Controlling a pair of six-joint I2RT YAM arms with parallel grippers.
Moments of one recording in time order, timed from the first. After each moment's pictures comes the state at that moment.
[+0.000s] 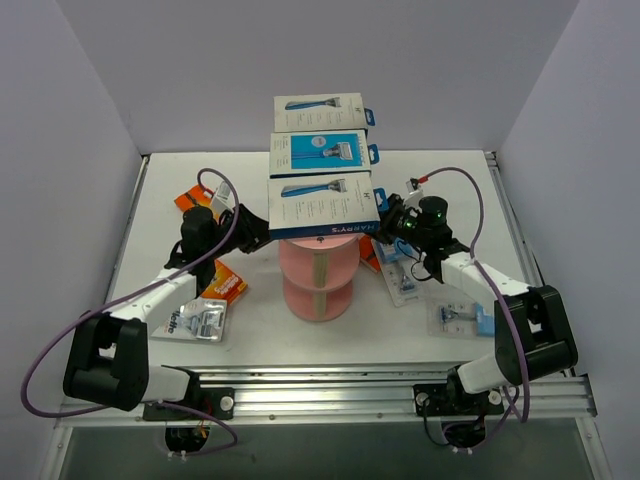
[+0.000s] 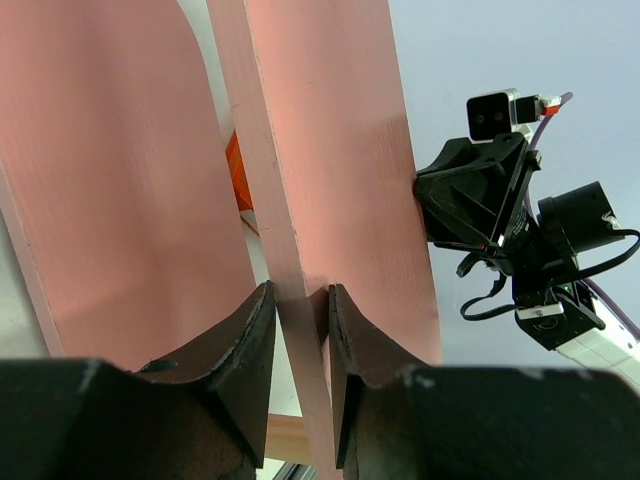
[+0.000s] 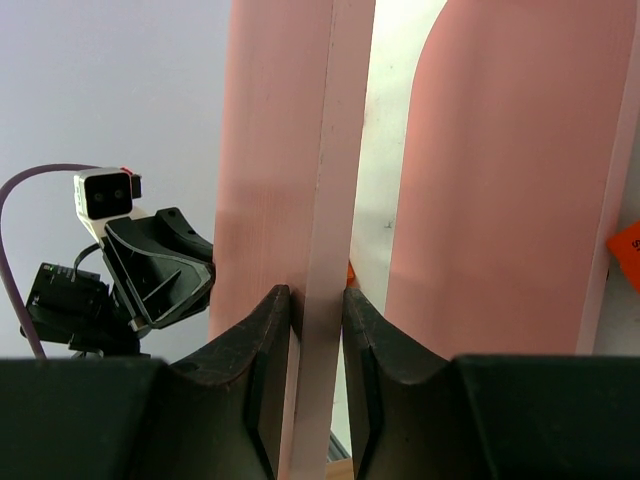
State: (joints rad) left arm -0.26 1.35 0.71 0.40 0.58 -0.99; right arm 0.28 1.44 0.75 0.41 -0.54 1.05
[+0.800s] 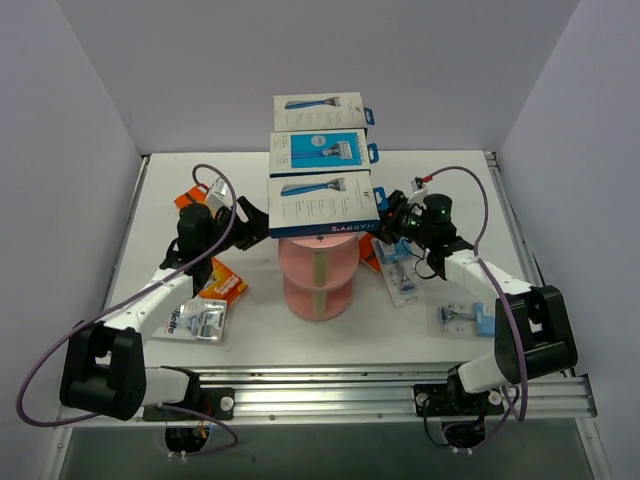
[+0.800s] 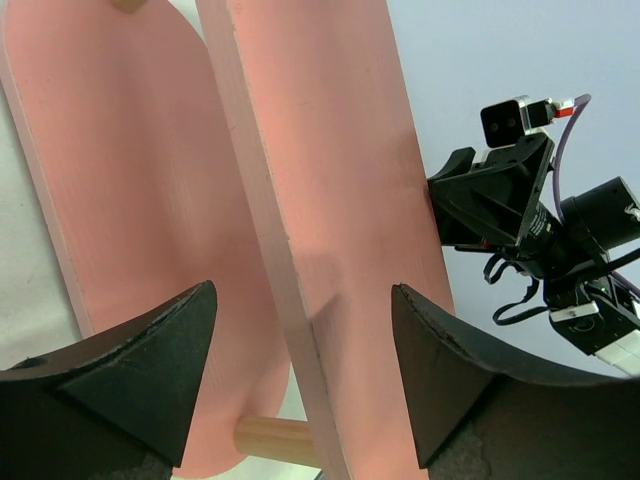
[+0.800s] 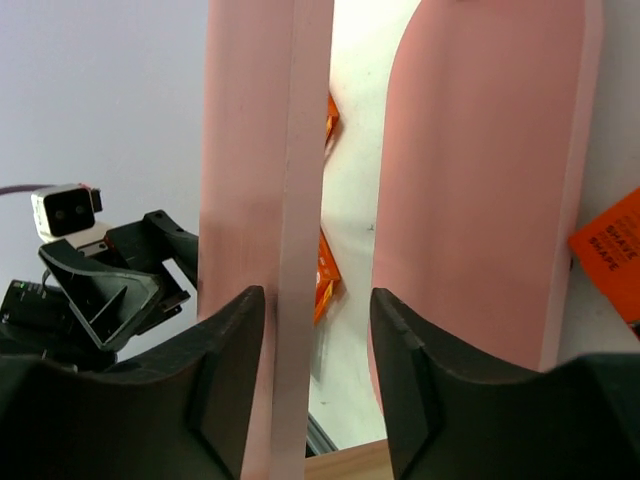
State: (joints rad) left arm -0.25 1.32 0.74 0.33 0.52 -0.89; right arm 0.24 1.45 0.77 0.36 -0.56 1.03
